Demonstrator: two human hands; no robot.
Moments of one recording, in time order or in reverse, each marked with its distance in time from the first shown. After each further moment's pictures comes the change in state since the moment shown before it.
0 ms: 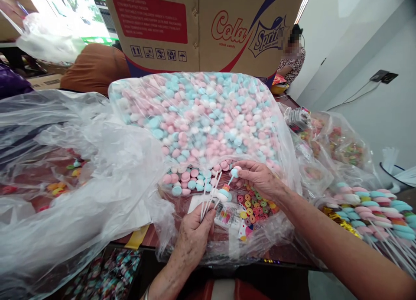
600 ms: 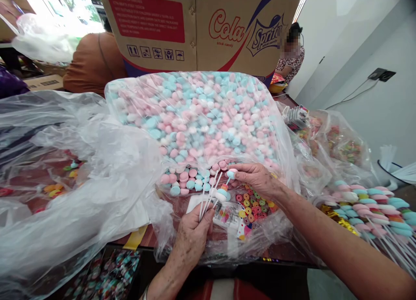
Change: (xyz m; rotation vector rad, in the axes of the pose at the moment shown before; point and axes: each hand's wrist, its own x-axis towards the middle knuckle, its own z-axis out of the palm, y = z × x) left_hand 0.001 0.003 0.001 0.073 -0.004 0.006; right_hand -0.001 -0.001 0.002 -0.070 -0.056 0.012
